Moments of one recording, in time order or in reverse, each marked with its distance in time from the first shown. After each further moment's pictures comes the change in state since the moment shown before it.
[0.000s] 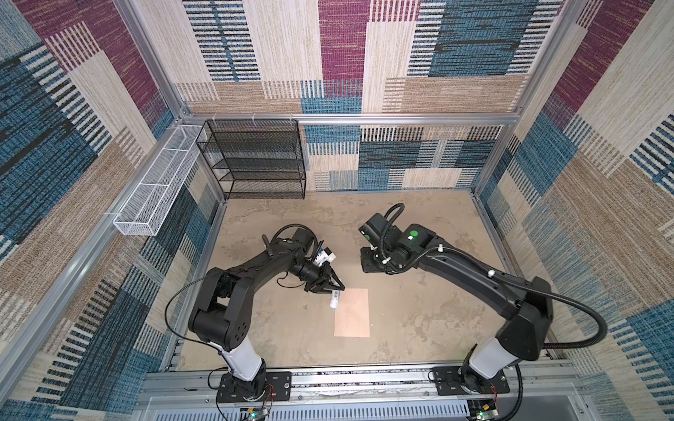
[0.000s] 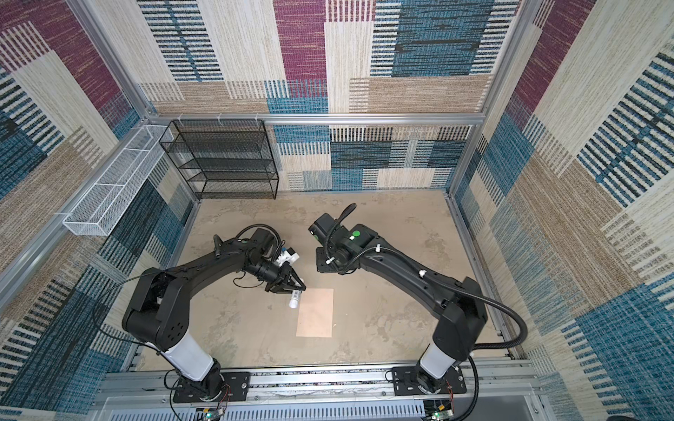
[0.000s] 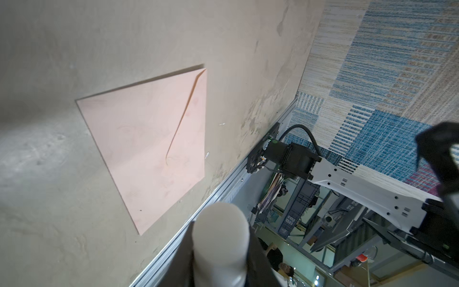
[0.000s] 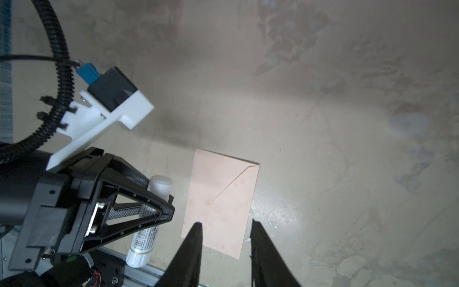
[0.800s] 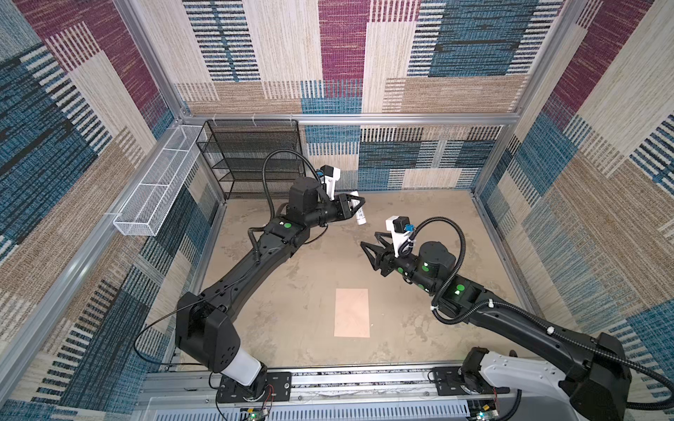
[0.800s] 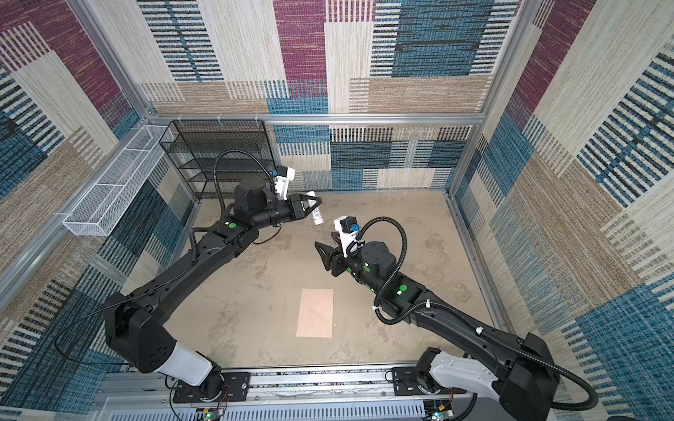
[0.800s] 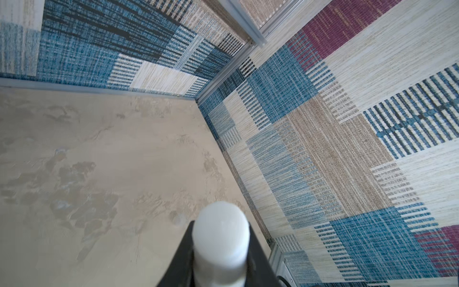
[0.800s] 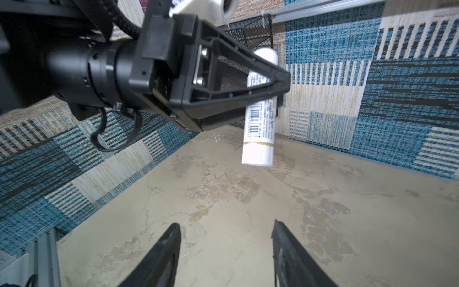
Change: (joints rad) left arm -0.132 -0.112 0.308 0.734 -0.458 -0.327; right arm -0.012 -0.459 -0.693 1.172 -0.006 -0.484
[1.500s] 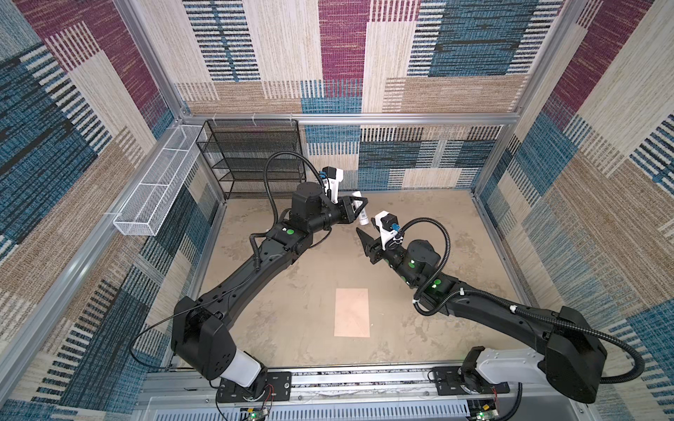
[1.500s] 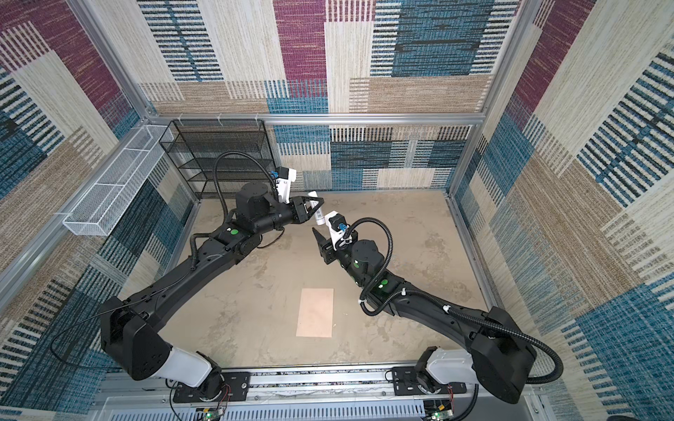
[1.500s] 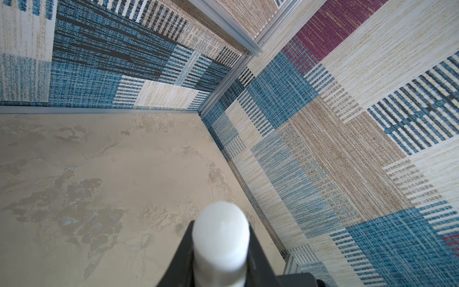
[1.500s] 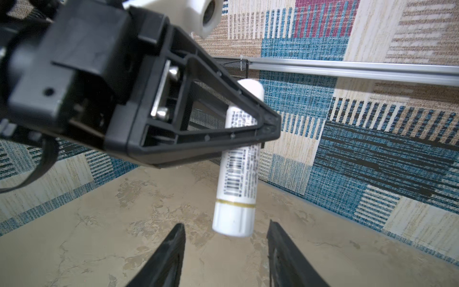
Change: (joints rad) left arm -0.046 -0.039 -0.051 0.048 -0.087 0.063; right arm -0.006 0.187 0.005 0.323 0.126 -0.229
